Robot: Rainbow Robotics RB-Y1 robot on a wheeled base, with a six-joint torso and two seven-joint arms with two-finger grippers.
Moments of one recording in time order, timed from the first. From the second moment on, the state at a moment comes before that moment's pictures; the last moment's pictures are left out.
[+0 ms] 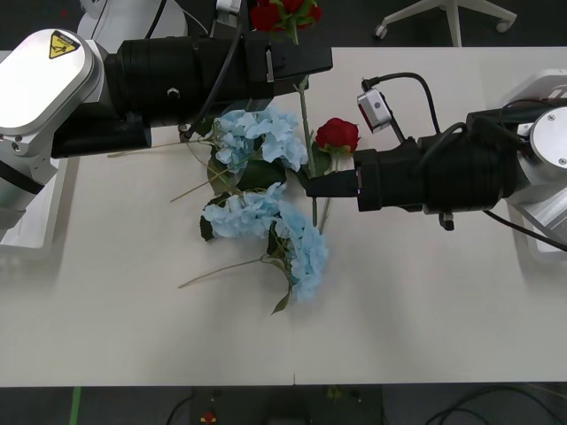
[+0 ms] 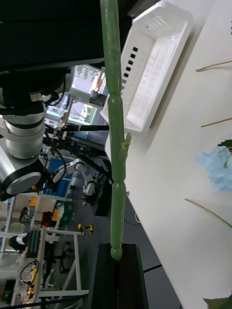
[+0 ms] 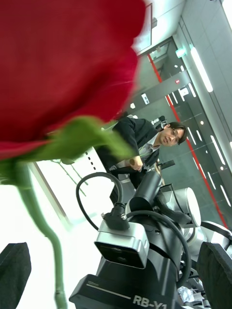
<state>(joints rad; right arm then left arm) -0.52 -0.82 0.47 -1.74 -2.08 0.95 1.87 -0.76 0.64 -0.43 -1.55 -1.05 -0.83 1.25</state>
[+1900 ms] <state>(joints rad) -0.52 -1.07 0.25 -0.93 -0.80 0.91 1.71 -1.16 0.91 -0.74 -0.86 -1.67 -1.09 0.15</state>
